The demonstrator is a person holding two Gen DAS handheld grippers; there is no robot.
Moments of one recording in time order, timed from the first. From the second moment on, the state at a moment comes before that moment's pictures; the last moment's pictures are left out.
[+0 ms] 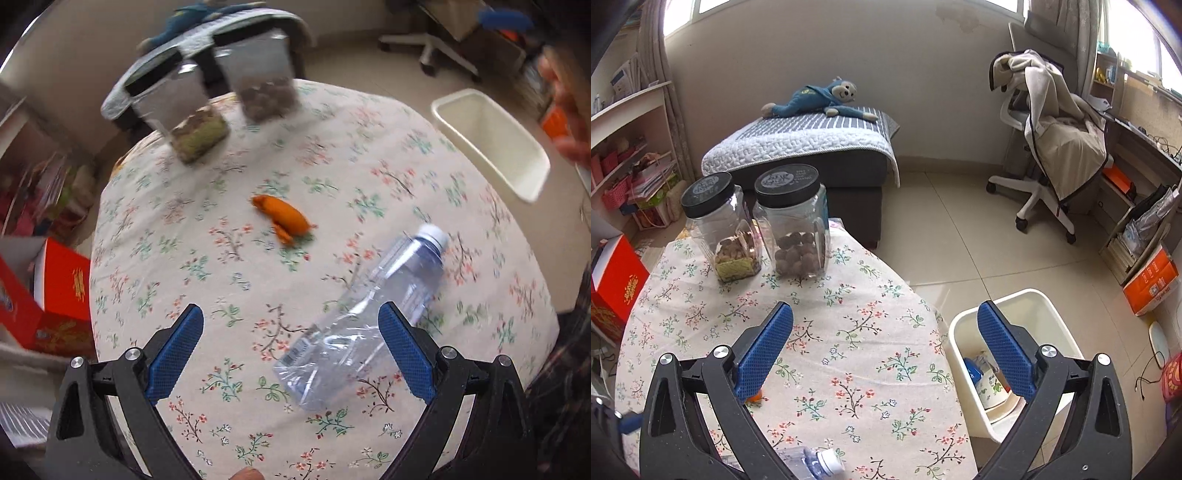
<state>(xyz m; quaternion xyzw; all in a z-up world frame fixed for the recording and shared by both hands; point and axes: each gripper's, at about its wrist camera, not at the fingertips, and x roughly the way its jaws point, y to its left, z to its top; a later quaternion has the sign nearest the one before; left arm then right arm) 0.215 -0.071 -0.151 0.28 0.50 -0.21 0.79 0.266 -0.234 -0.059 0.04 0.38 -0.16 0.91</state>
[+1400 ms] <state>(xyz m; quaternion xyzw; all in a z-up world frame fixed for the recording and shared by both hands) 0.258 0.174 -0.124 -0.08 0.54 0.06 0.84 0.324 -0.068 -0.193 -0.06 0.53 0.04 0.85</state>
